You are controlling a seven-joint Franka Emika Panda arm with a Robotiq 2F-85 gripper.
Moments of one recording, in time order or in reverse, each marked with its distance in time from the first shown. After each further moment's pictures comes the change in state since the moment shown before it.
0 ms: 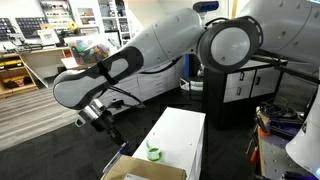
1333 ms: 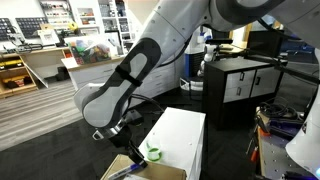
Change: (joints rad) arm -0.024 -0.305 0.005 -0.695 0.008 0.430 0.152
